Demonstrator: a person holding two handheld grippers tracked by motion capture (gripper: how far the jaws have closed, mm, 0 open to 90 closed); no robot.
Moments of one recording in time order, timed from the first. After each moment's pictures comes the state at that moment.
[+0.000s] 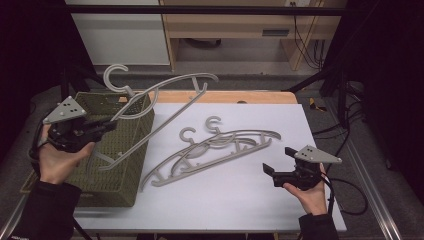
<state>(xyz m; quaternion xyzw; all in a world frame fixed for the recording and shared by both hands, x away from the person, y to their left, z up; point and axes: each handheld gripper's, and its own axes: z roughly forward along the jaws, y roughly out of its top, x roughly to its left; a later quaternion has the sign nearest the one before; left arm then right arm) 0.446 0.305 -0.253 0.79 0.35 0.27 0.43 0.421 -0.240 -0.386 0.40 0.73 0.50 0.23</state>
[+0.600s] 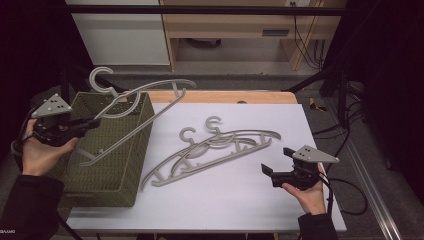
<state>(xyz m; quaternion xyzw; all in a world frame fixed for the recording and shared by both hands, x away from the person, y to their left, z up) 0.470 0.353 -0.267 0.80 0.36 0.29 0.38 0.422 -0.238 -0.388 0.40 0.74 0.49 0.22</state>
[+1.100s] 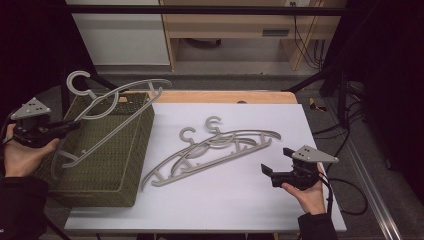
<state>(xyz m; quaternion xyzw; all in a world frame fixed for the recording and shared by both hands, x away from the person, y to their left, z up) 0.476 0.409 -0.287 0.78 0.41 0.29 0.37 0.423 -0.237 -0.389 0.40 0.74 0.49 0.23</state>
